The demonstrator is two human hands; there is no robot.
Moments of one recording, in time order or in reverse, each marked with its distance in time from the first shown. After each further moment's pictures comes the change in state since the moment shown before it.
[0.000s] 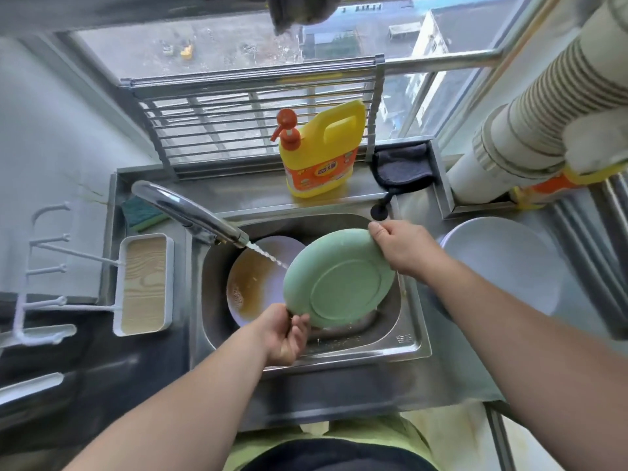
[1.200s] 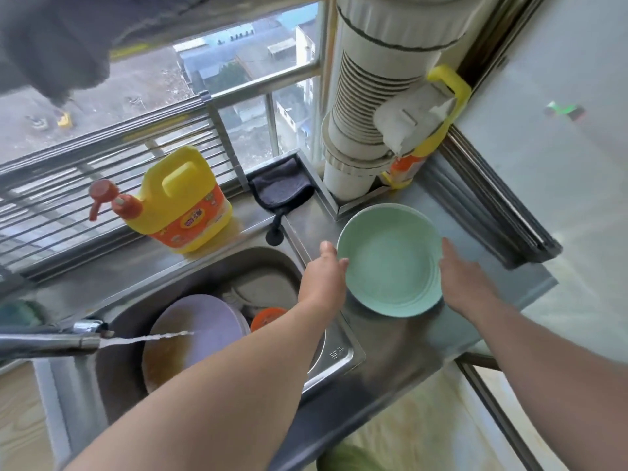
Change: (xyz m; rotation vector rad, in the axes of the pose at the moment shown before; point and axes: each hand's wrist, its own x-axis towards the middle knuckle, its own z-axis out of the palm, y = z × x) left_hand 0.082 -0.041 0.240 1.631 0.429 1.107; right_hand -0.089 0.245 -0.036 -0.005 0.268 0.593
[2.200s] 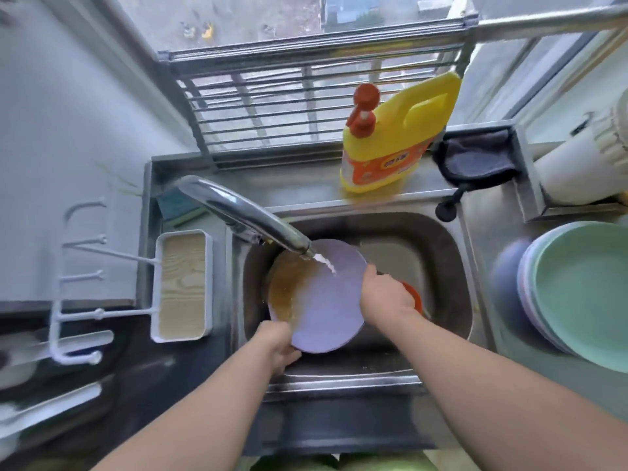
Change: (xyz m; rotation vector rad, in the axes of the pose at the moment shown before) left_hand -0.124 -0.308 -0.098 -0.996 0.161 -1.063; right_hand -0.127 -0.299 0.211 -0.428 -0.354 -0.531
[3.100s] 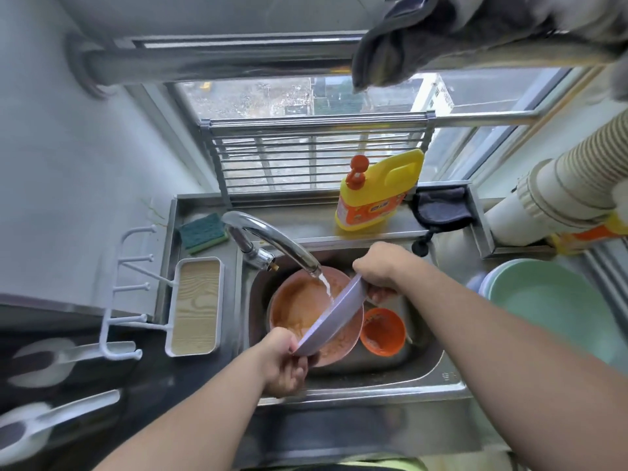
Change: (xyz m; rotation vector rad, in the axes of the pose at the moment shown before) left_hand -0.066 0.020 -0.025 0.009 -0.346 -0.227; right_hand -0.068 -0.031 -0.165 0.378 -0.130 0.079
